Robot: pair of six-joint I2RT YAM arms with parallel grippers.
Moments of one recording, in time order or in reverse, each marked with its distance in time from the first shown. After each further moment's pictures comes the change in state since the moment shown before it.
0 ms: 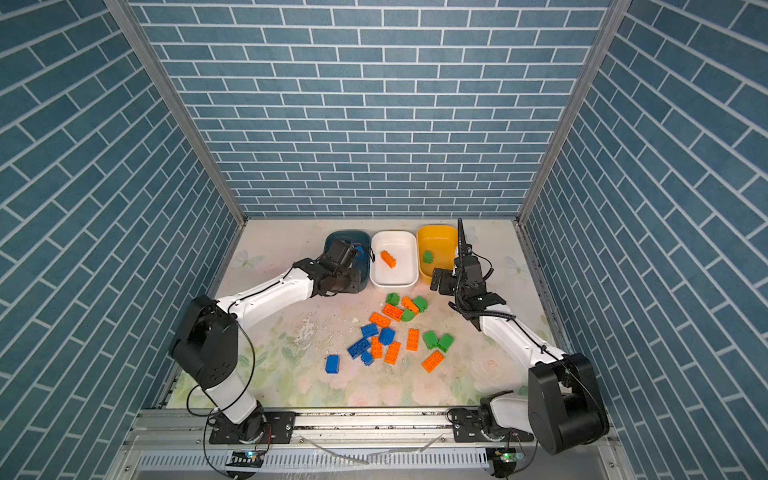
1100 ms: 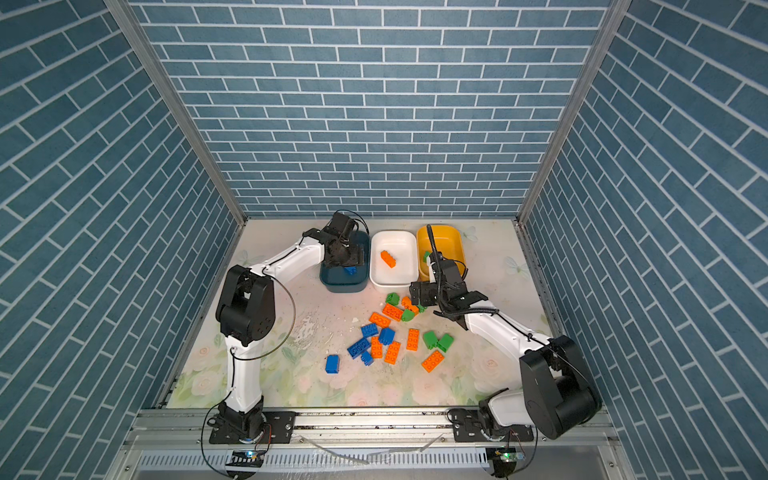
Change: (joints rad) left arm 0.136 0.328 0.396 -0.143 0.061 -0.017; right arm 0.152 0.079 0.032 -0.084 -0.085 -0.053
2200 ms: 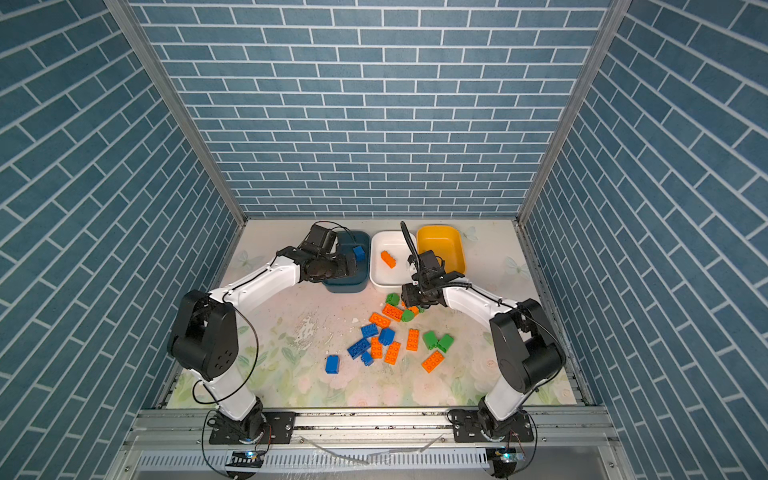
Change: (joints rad) left arm 0.011 -0.337 -0.380 0.154 0.099 -0.053; right arm 0.052 0.296 0.268 -0.245 -0.148 -0.050
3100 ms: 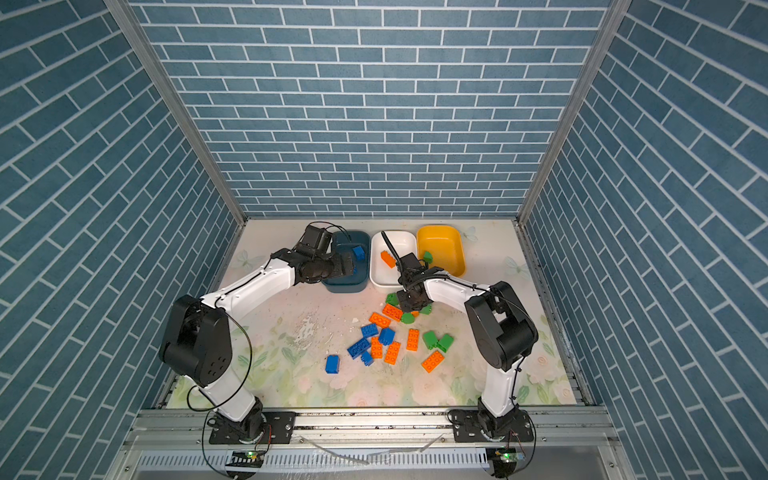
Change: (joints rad) left arm 0.008 -0.035 -0.028 0.019 -0.021 -0.008; right arm 0.062 0.154 0.113 -0.132 0.166 -0.070
